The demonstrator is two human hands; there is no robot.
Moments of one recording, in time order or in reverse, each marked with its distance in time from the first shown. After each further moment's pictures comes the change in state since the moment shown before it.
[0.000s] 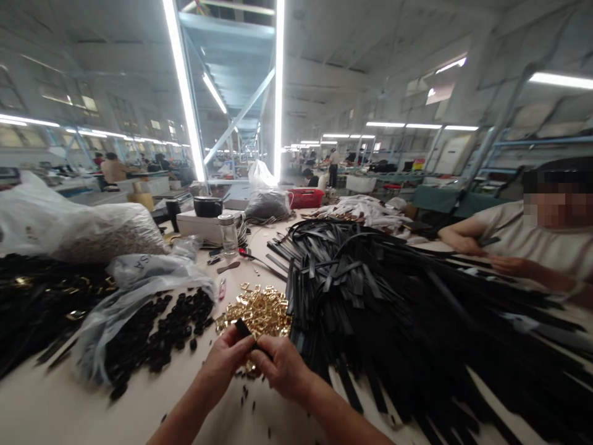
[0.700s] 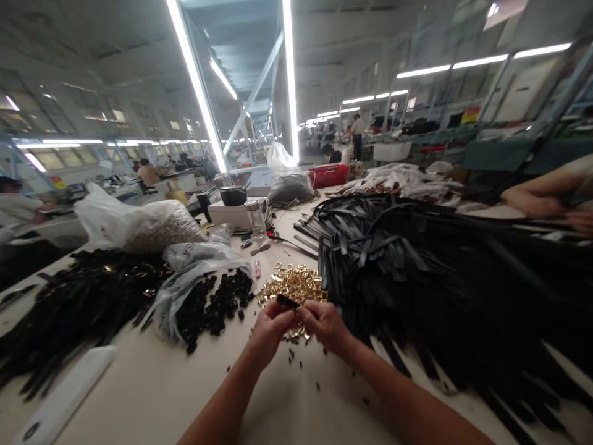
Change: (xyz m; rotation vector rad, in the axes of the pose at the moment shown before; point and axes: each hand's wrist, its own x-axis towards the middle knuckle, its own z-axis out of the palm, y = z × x) left_hand -0.005 0.004 0.000 -0.050 -0.032 0.081; right_hand 0.010 0.009 -0.001 -0.042 0.172 -0.015
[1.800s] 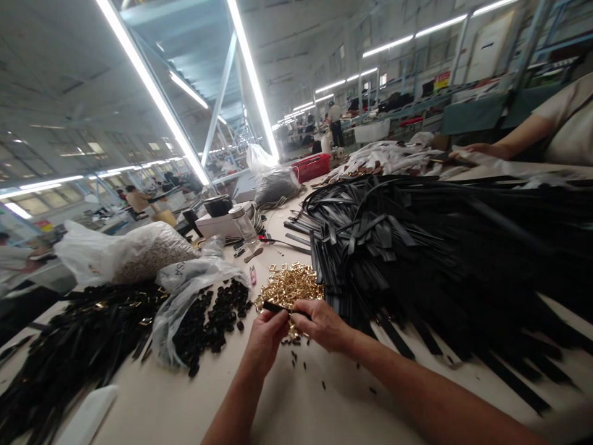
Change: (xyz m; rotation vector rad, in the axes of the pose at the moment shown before) left_hand 0.009 -0.005 -0.015 0.026 0.065 -0.105; right_hand 0.000 -0.013 -0.006 0.029 -0.089 0.034
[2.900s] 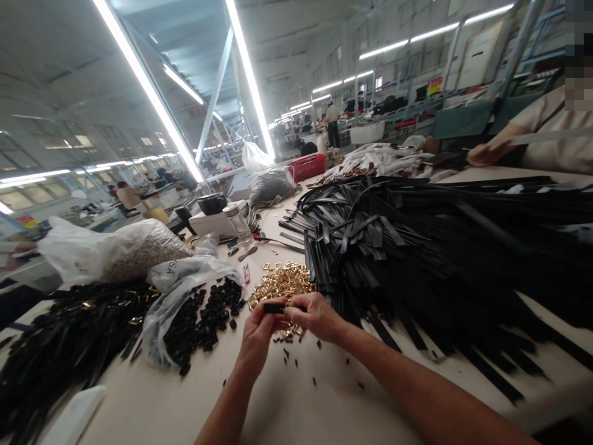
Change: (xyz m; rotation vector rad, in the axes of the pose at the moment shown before) left_hand -0.015 0.008 0.011 0.244 -0.062 0.193; right_hand 0.003 0.005 -0.006 0.062 0.059 0.065
